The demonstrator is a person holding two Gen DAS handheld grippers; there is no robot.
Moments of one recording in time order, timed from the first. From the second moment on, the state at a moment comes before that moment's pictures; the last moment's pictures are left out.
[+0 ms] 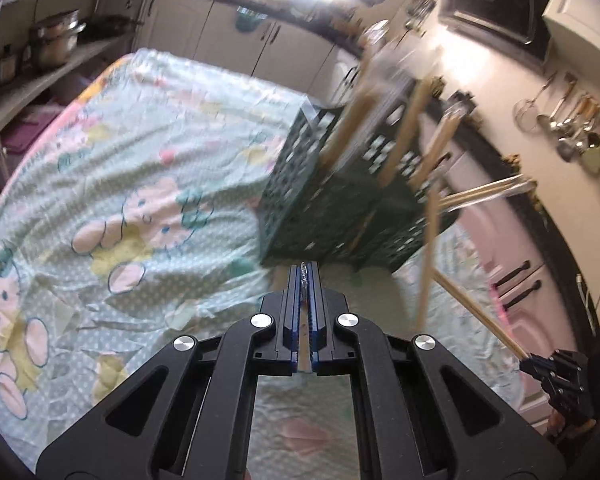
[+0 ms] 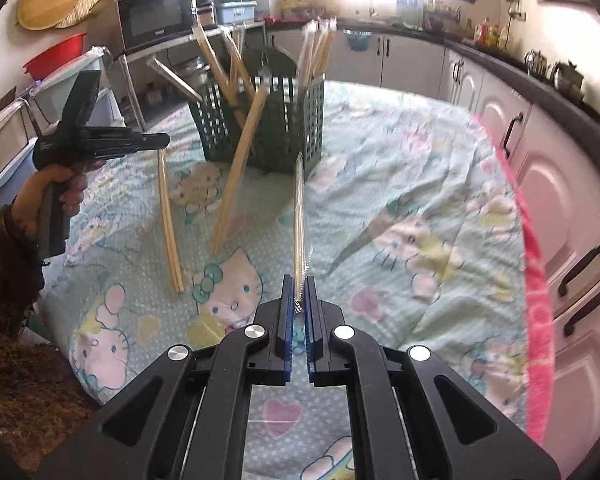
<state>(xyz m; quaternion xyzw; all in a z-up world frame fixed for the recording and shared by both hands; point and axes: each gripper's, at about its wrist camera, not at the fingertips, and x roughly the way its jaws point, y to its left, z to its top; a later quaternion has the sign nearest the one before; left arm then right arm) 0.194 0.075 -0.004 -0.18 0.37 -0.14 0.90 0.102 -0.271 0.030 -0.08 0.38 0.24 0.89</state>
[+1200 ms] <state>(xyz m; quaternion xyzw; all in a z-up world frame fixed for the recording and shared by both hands) 0.176 0.041 0.211 -0.11 0.11 -0.15 0.98 0.152 -0.206 0.137 -0.15 0.36 0.32 0.86</state>
